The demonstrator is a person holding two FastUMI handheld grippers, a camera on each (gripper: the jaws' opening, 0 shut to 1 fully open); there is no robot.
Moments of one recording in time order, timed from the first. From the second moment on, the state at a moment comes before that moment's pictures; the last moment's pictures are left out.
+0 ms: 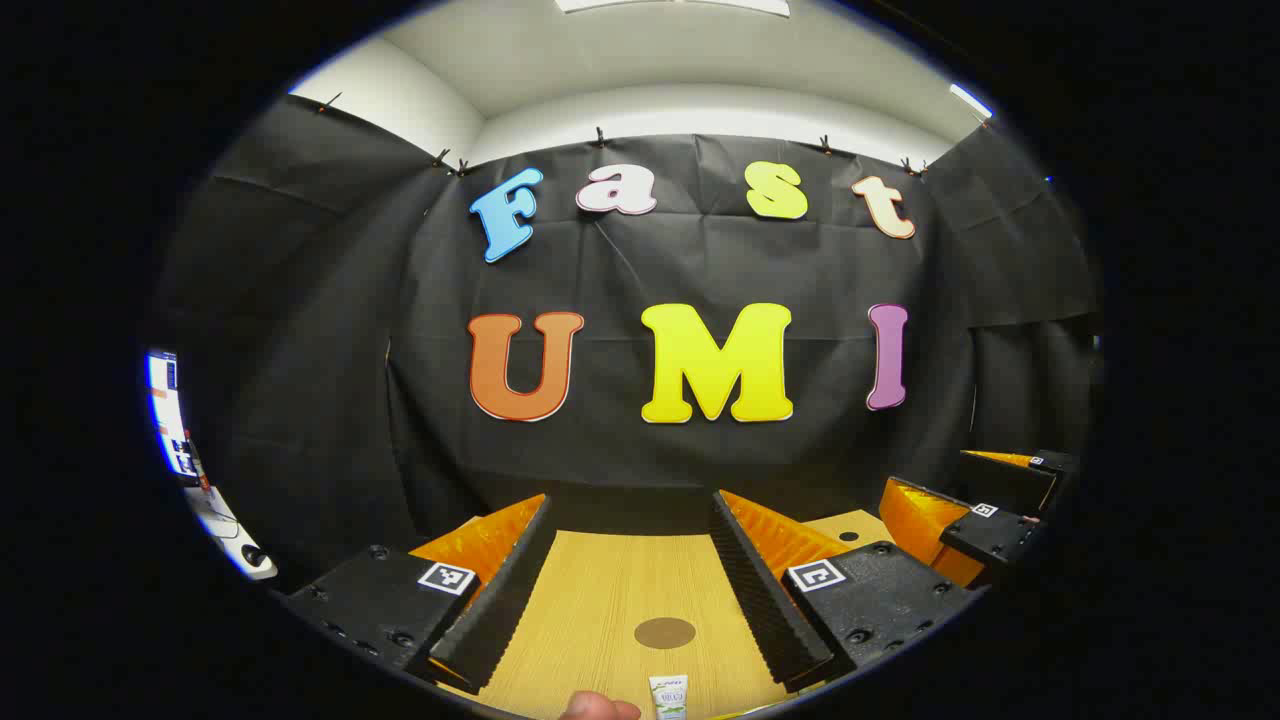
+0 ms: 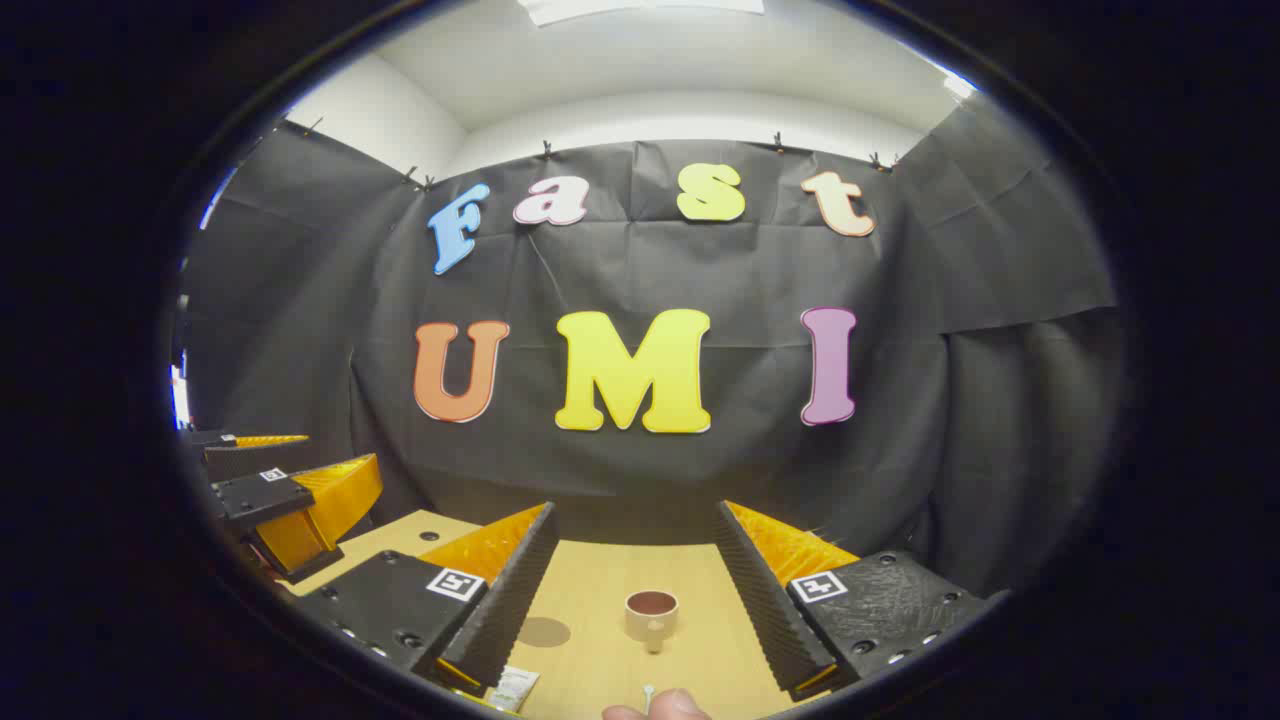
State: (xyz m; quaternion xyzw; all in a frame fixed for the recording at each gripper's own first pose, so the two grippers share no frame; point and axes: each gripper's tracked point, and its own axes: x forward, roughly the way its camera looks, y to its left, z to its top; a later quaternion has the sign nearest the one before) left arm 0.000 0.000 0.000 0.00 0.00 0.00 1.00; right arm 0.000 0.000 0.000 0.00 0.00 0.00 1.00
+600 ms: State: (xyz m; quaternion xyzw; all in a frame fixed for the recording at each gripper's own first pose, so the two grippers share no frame) left arm 0.010 -0.005 -0.008 0.00 0.01 0.00 1.00; right arm 0.010 -0.009 -0.003 0.00 0.01 -0.01 1.00
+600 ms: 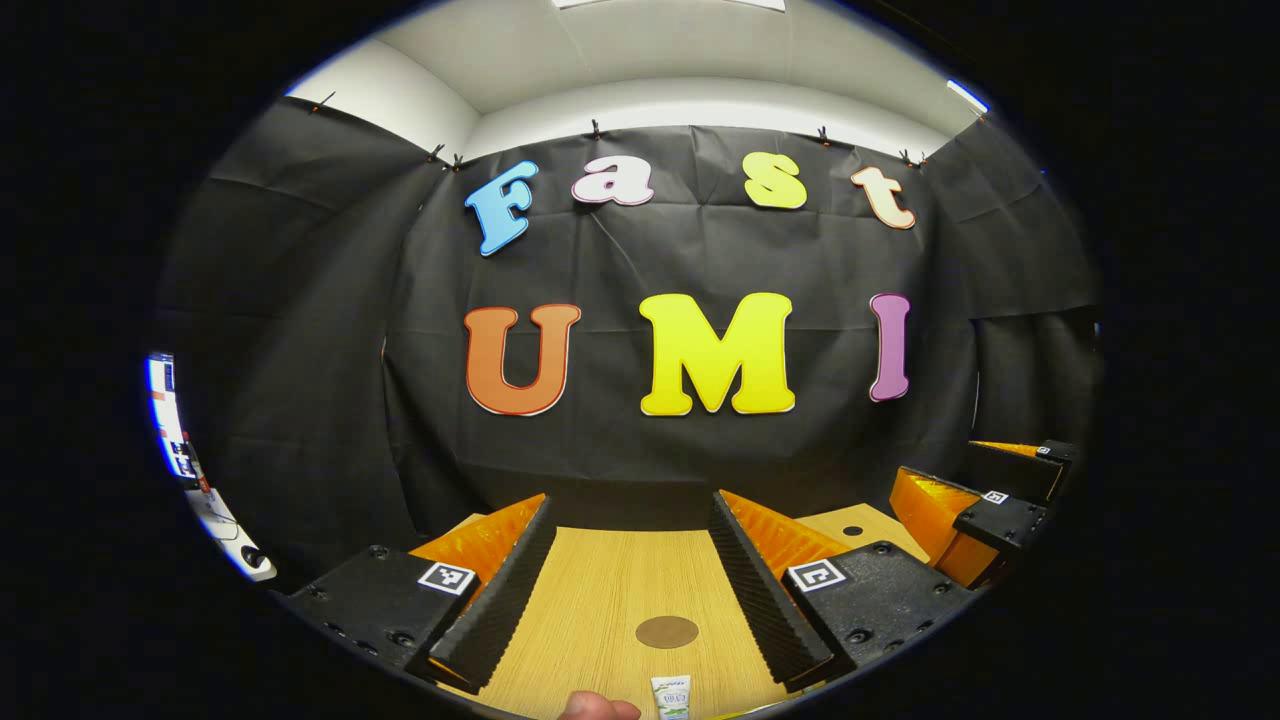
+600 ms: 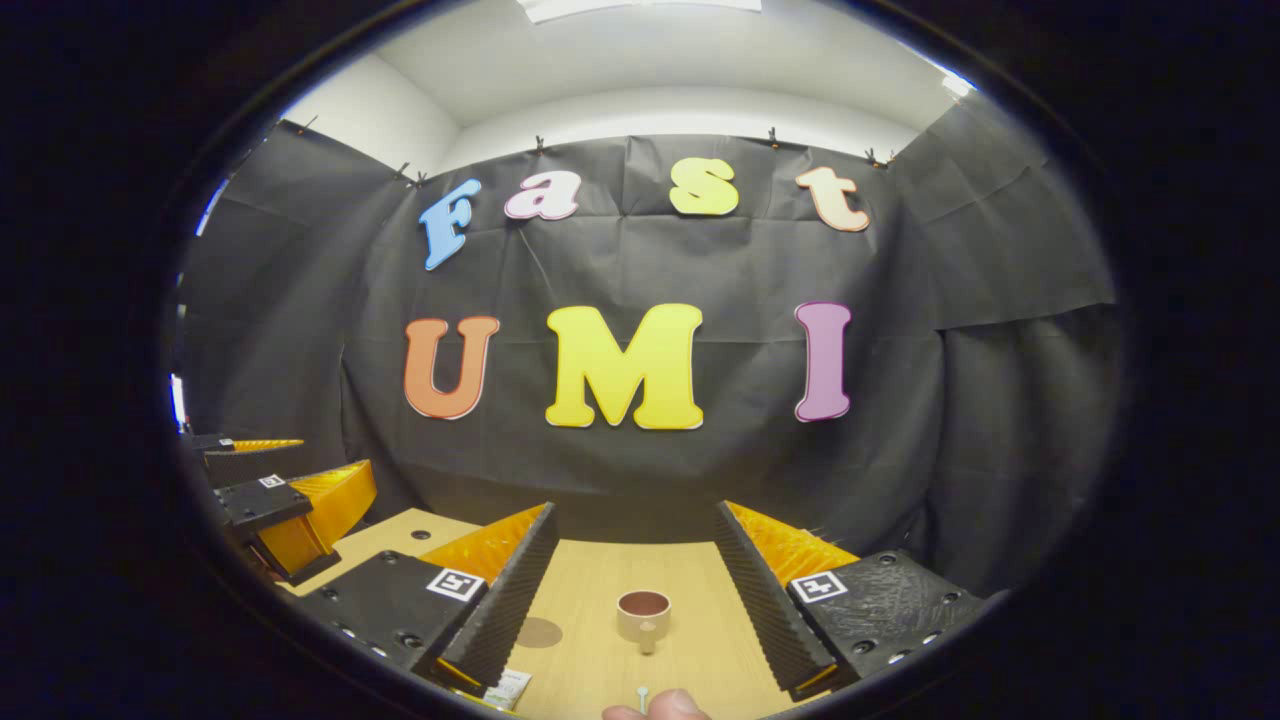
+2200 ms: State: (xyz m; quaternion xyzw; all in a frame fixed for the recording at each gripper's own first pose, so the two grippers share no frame) left arm -0.054 -0.039 -0.220 0.01 0.29 -0.05 0.95; right arm -0.022 -0.036 -0.241 -0.02 0.35 0.01 0.94
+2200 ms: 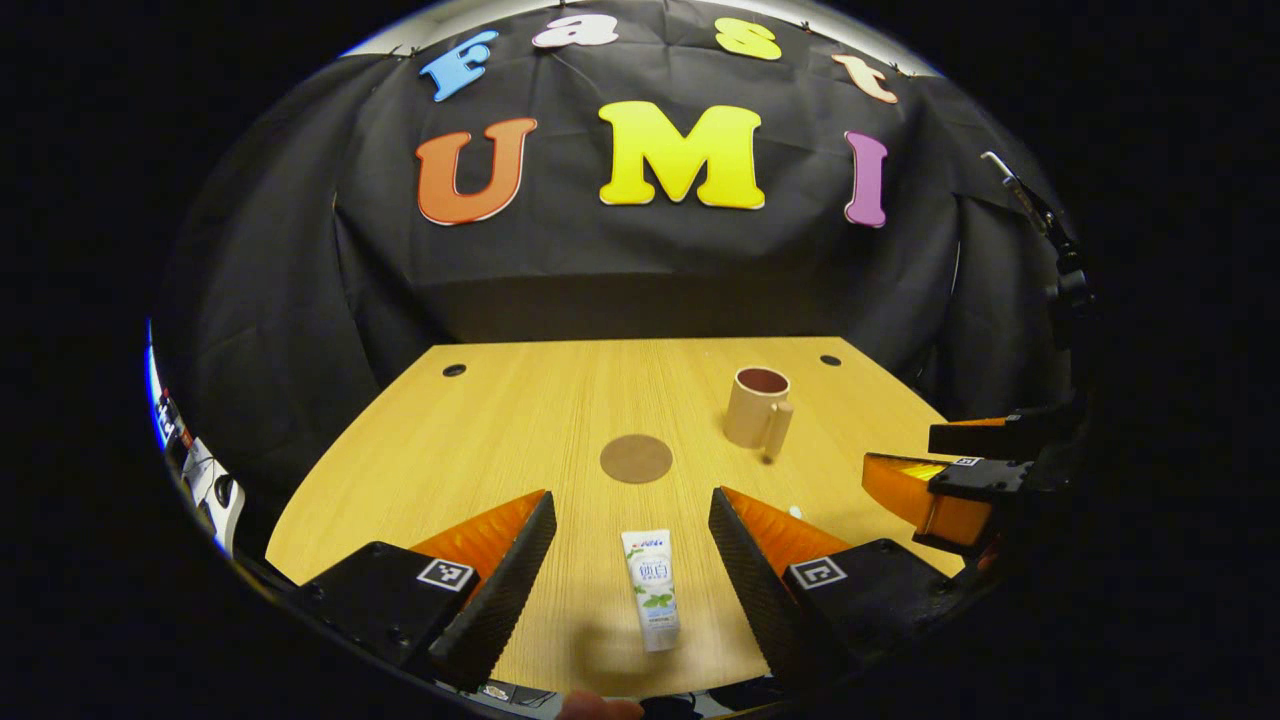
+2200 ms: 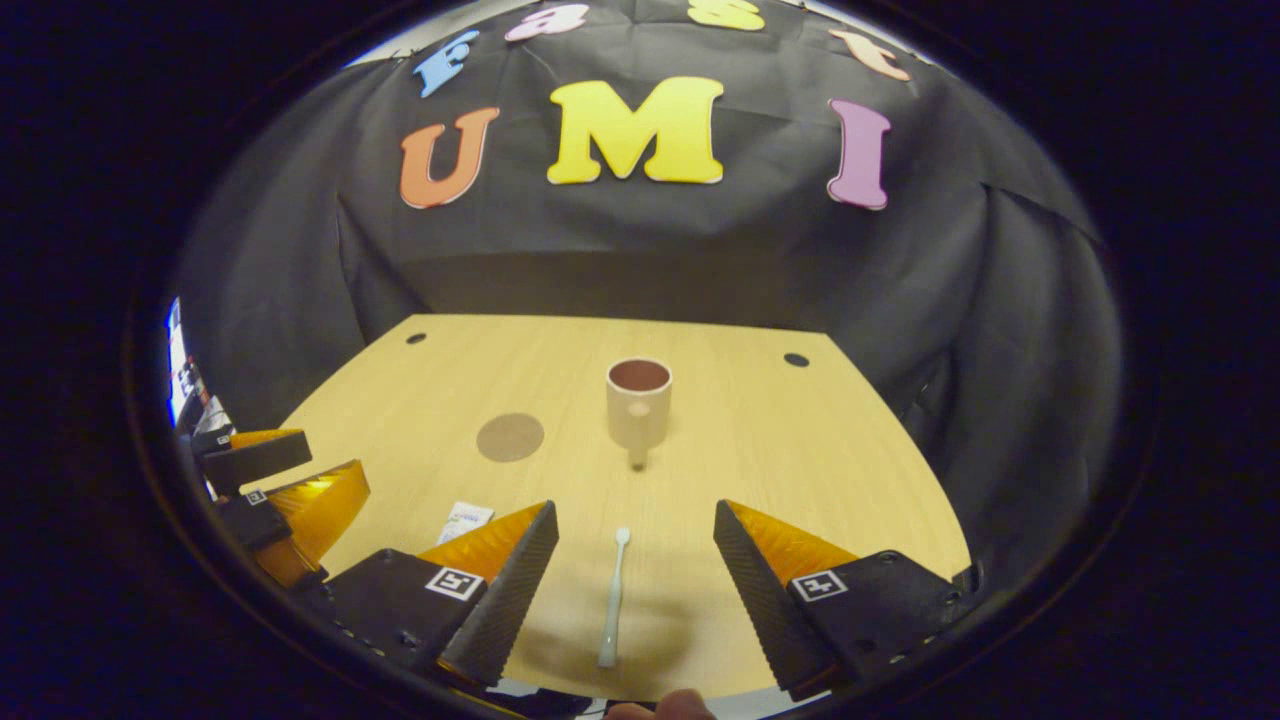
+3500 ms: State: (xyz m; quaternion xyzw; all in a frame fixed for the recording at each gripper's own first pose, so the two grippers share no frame) left arm -0.076 -0.032 -0.287 -0.02 0.42 -0.03 0.91; right arm -0.013 -0.026 -0.387 -0.03 0.57 0.02 0.82
